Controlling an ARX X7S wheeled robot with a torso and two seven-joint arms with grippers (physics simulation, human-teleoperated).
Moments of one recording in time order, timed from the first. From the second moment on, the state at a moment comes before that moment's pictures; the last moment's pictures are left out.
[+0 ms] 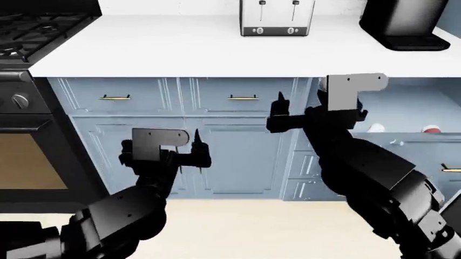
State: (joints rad) left arm -1.17 -0.57 1.80 -0.18 -1.31 0.51 -0.83; right arm 0.89 0.52 -0.62 -0.01 0.93 0.48 0.49
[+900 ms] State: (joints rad) left arm -0.78 -0.04 1.34 -1.29 -1.06 0.38 -0.53; right arm 0.74 0.02 -0.25 1.28 0.44 -0.25 -0.15
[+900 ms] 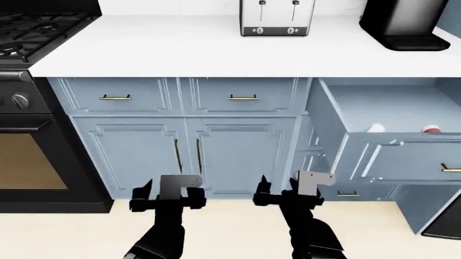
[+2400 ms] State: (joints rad) left arm -0.74 0.00 0.64 -1.31 -0.44 0.20 -0.33; right arm 0.72 0.01 -0.08 1.31 0.23 -0.26 -0.23
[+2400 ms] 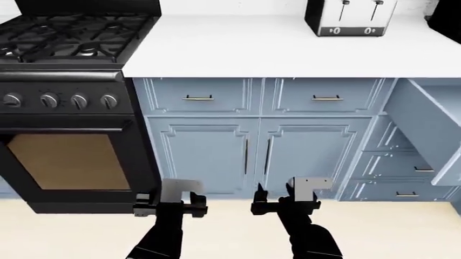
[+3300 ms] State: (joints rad) left arm -0.72 -0.10 0.68 -1.06 -0.58 0.23 -0.26; right arm 0.52 0.10 -0.06 0.77 0.23 0.00 -0.11
